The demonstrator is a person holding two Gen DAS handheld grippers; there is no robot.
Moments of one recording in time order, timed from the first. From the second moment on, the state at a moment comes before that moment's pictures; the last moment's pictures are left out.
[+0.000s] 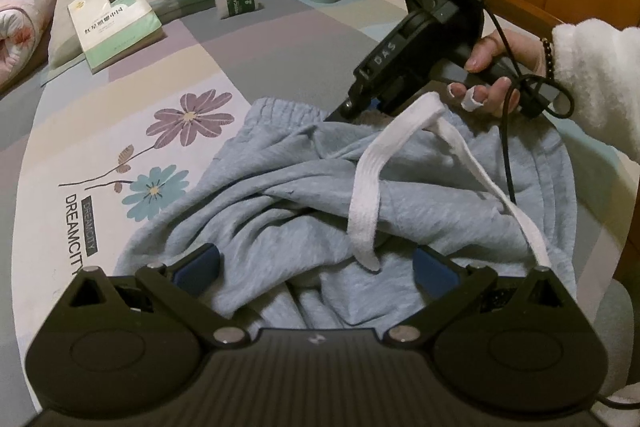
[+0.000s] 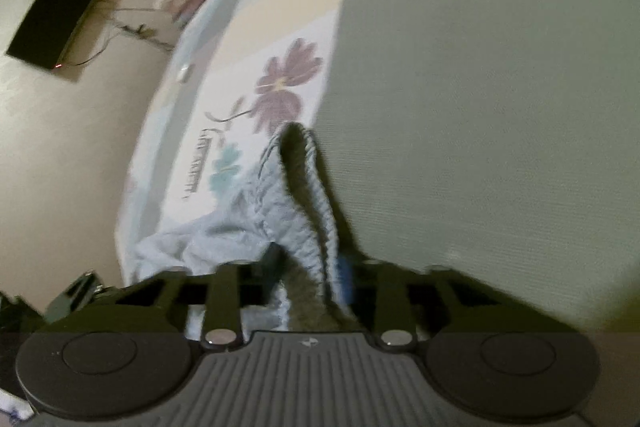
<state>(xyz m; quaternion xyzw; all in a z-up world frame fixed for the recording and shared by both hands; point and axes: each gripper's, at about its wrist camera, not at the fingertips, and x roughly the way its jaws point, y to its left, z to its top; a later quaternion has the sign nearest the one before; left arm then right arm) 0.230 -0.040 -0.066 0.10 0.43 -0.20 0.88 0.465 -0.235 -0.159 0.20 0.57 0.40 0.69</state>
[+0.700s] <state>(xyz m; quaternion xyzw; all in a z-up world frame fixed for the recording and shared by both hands) 0.224 -0.043 -0.047 0.11 0.41 -0.20 0.88 0.437 -0.291 -0.088 0.08 0.47 0.22 0.85</state>
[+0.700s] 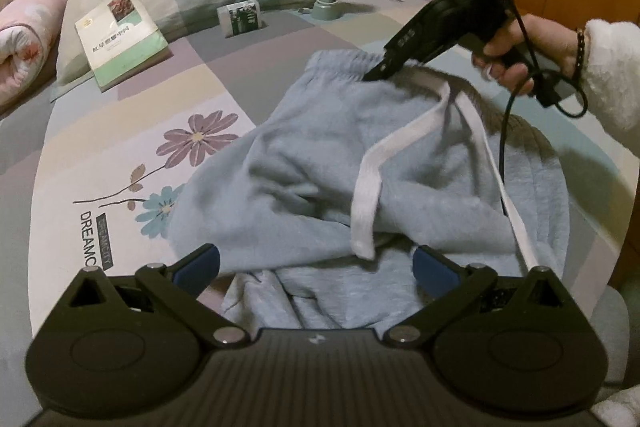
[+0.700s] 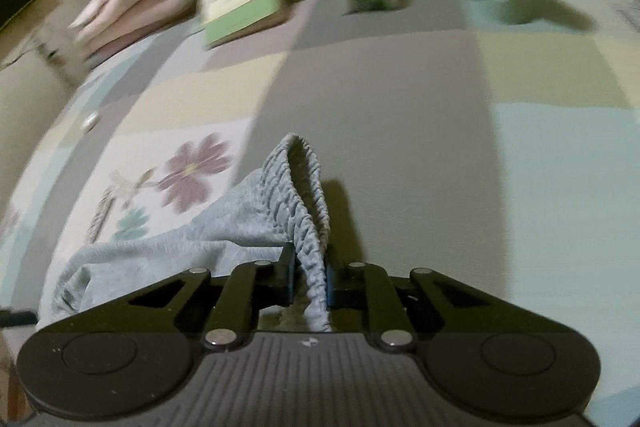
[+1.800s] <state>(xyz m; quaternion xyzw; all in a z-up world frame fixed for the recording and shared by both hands) 0.199 -0.066 -0.032 0.13 0.39 -0.24 0.88 0.260 -0.445 -0.073 0.22 0.45 0.07 0.86</state>
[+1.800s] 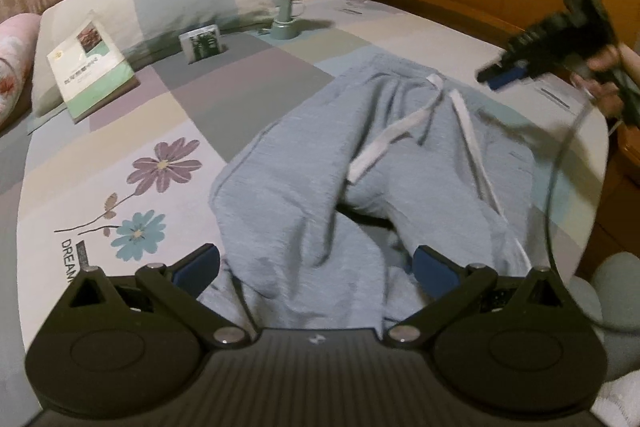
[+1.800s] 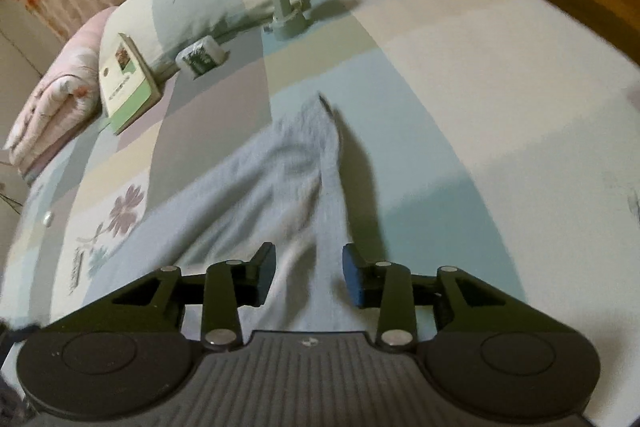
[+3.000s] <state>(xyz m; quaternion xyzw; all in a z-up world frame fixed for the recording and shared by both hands) 0.164 -0.079 -0.038 0.16 0.37 -0.23 0.89 0.130 -0.455 -0.145 0.37 0.38 -0.04 0.85</state>
